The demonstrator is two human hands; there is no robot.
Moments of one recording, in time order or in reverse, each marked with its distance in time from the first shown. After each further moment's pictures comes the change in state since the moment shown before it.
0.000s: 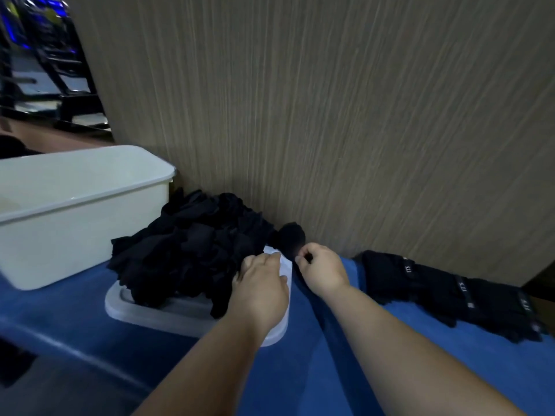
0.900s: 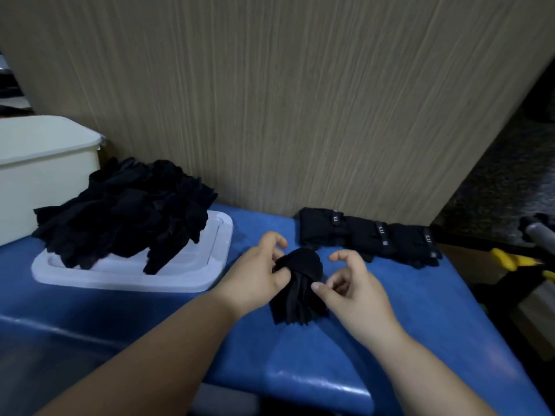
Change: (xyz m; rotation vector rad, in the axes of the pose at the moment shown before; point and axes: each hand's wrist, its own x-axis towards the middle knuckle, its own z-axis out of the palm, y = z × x) left_hand -0.053 0.066 0.038 -0.434 -0.253 0.276; right_hand -0.178 0.081 -0.098 0.276 0.149 0.012
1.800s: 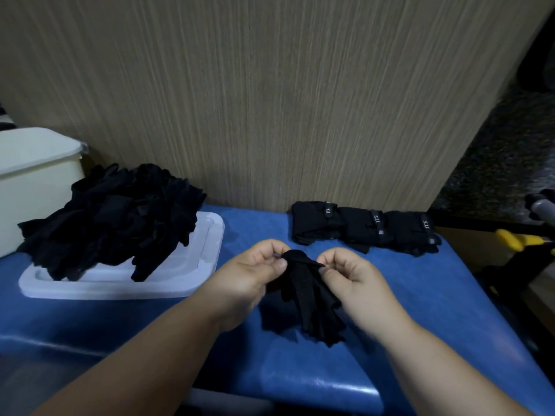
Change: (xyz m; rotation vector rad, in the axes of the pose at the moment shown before) left_hand -0.012 0.017 0.008 -0.897 -0.183 -0.063; right_hand 0.004 -0.005 -0.010 0.322 -0.110 0.025
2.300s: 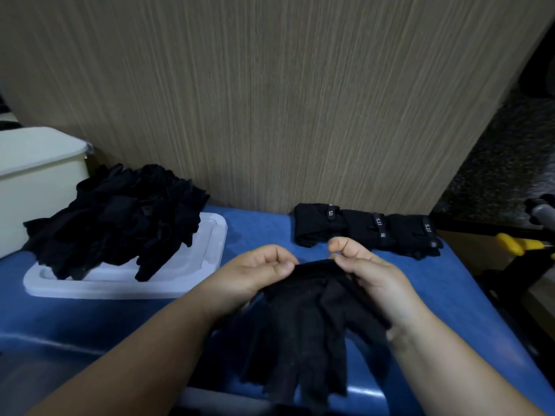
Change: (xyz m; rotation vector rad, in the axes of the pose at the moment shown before) left_hand -0.008 0.008 -0.012 0.029 -0.116 -0.093; right_hand -0.004 -0.027 -0.008 0.823 -0.181 0.245
